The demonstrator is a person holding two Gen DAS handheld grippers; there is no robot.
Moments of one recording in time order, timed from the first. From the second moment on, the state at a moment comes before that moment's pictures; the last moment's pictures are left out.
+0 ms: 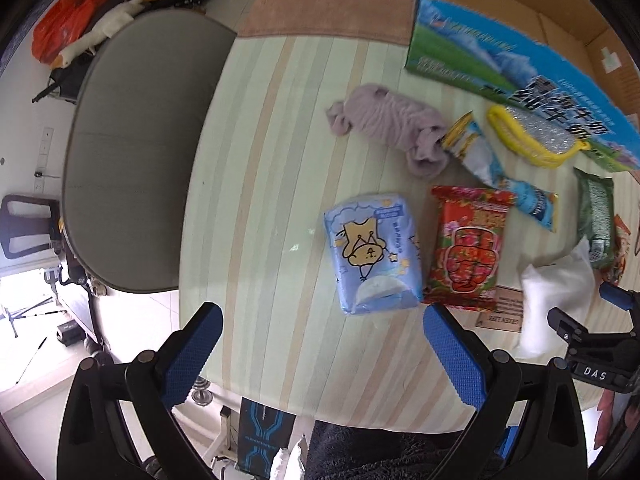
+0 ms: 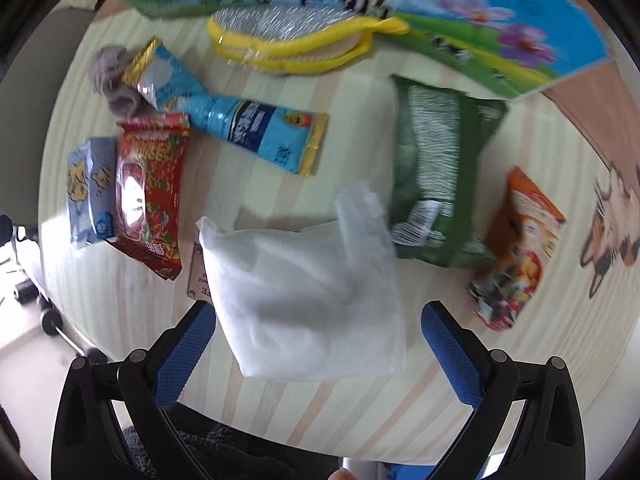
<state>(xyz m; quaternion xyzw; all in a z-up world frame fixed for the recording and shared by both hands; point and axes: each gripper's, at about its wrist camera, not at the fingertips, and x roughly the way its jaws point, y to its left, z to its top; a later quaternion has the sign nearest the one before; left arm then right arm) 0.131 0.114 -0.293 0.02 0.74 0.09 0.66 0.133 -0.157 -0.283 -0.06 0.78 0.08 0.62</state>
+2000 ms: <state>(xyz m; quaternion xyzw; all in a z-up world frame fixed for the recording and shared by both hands) 0.294 0.025 -0.139 0.01 0.67 -0.12 0.73 0.227 -0.146 -0.144 0.10 0.69 -0.01 0.72</state>
